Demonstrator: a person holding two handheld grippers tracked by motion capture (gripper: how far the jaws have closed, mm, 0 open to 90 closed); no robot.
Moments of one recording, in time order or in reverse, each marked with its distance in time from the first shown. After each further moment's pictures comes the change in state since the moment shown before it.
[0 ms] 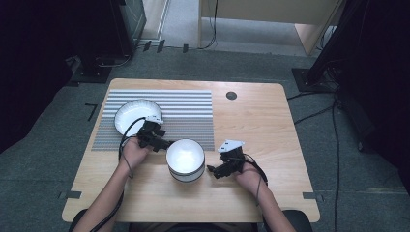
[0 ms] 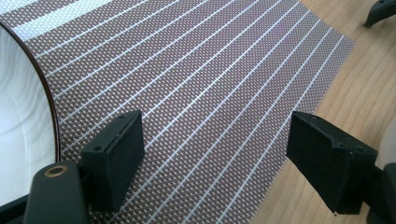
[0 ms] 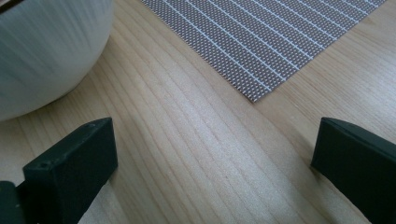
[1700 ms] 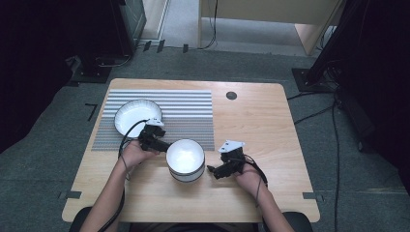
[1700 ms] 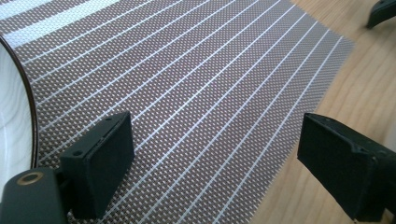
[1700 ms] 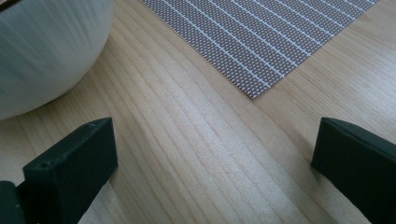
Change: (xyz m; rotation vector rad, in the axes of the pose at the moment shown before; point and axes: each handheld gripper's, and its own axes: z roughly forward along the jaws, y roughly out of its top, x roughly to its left) left arm -0.010 -0.008 0.004 -0.045 0.042 0.041; right arm 0.001 -0.001 -0.001 -0.001 -0.011 0.008
